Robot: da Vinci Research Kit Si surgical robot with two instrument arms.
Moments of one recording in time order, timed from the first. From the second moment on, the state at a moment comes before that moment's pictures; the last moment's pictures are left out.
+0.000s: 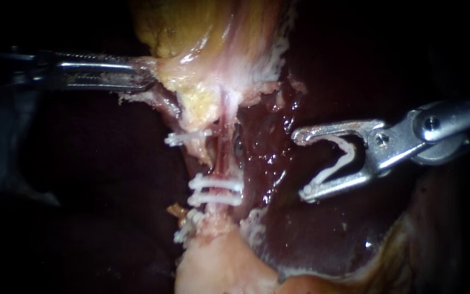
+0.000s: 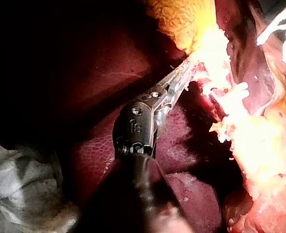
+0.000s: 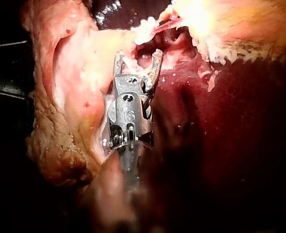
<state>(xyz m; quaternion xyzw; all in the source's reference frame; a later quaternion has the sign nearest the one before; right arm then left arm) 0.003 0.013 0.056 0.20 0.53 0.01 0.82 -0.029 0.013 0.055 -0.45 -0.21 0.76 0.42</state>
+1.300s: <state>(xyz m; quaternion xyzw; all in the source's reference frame) 0.014 0.014 0.059 0.28 0.50 0.17 0.80 -0.023 0.017 0.047 -0.49 -0.18 0.74 0.43</state>
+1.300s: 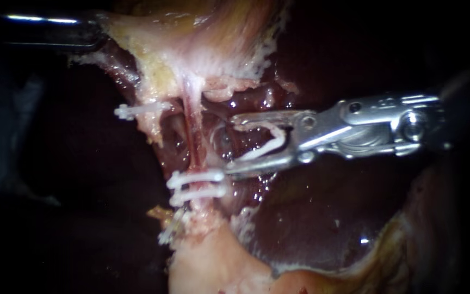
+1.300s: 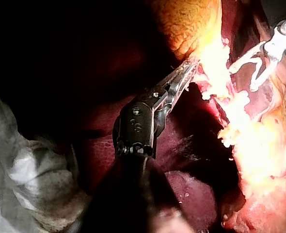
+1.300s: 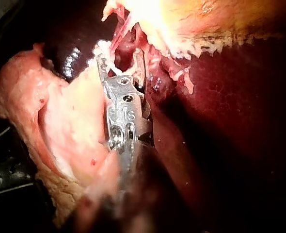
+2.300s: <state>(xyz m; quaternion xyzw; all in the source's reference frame) 0.020 0.017 0.056 0.38 0.62 0.22 0.65 -0.023 0.017 0.047 -0.49 -0.18 0.74 0.43</state>
